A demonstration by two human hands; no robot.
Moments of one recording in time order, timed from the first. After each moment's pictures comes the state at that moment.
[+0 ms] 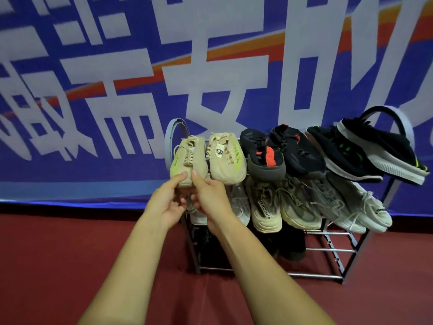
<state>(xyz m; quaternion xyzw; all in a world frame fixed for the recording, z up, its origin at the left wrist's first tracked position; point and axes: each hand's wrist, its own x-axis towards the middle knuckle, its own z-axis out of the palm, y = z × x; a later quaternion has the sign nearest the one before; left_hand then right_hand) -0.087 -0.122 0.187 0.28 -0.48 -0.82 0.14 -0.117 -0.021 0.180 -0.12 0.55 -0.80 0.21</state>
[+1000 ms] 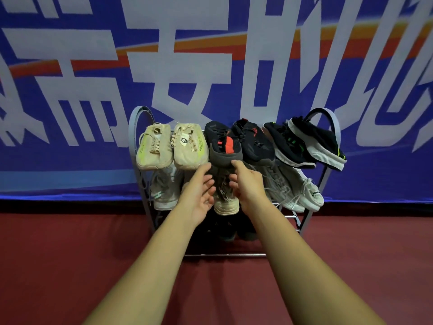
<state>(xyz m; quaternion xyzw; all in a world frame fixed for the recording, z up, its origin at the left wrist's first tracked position) -0.113 0.007 0.160 0.26 -0.49 -0.83 0.03 -0.163 0.115 0.168 0.08 0.63 -0.77 0.07</state>
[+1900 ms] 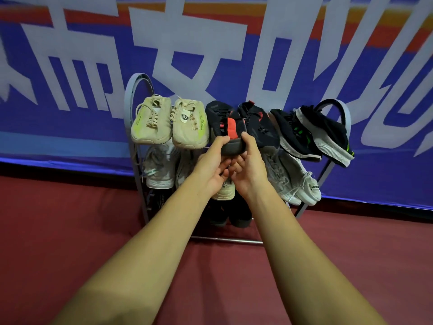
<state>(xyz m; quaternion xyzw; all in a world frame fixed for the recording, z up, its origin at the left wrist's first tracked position) -0.140 0.039 0.173 0.22 -0.46 -0.86 0.04 -0.170 0.117 0.169 0.06 0.49 -0.85 0.17</state>
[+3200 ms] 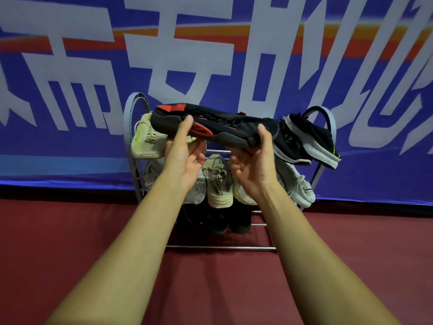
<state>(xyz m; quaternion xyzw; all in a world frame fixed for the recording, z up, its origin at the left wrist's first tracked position) -0.112 -0.006 0.219 0.14 -0.38 -0.90 0.16 -0.156 0.138 0.205 -0.04 0.45 -0.88 0.14</state>
